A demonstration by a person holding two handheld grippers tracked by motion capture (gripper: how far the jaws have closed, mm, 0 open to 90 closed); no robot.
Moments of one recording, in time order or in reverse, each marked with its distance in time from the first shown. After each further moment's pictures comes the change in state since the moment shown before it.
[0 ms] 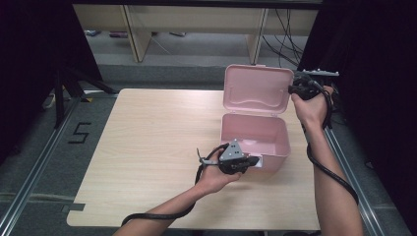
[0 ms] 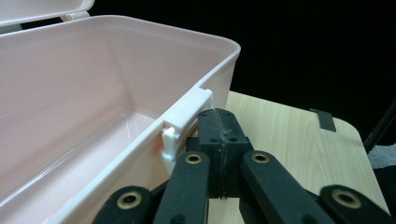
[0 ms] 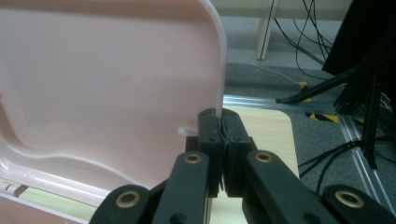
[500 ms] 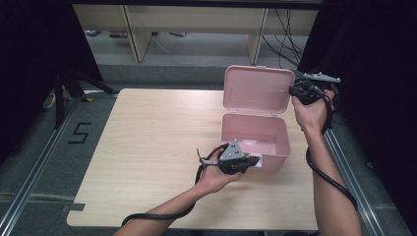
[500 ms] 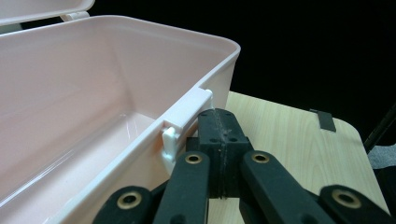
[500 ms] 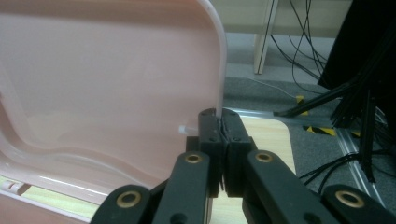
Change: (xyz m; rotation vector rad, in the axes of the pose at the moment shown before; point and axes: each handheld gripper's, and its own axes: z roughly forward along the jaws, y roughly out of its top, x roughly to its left) left arm 0.000 0.000 0.000 -0.003 0.000 -0.001; right arm 0.005 -0.011 -0.009 -0.060 -0.005 0.005
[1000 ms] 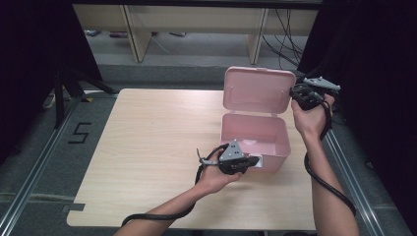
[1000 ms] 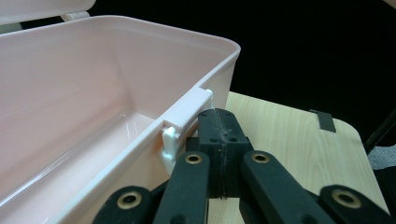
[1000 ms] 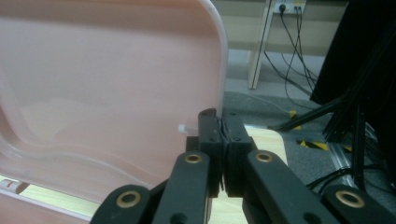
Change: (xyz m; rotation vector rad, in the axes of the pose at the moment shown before) left arm 0.000 0.000 0.000 -0.001 0.001 -0.001; right arm 0.005 -0.013 -0.008 -0.080 -0.020 -0.032
